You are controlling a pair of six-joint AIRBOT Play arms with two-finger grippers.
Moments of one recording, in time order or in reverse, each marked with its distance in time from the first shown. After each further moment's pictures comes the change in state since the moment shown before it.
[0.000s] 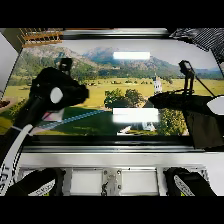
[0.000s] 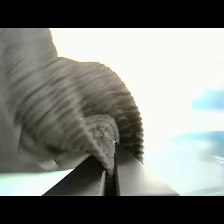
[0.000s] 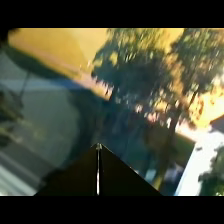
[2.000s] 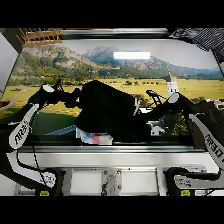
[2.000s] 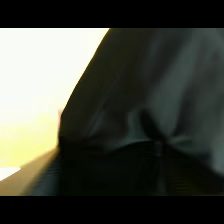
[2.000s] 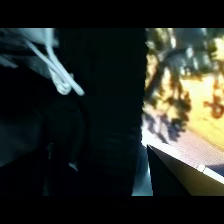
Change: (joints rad) left arm 0.436 -0.512 0.047 -0.756 -0.023 0.199; right arm 0.019 -0.623 -0.010 -0.146 0.081 -0.167
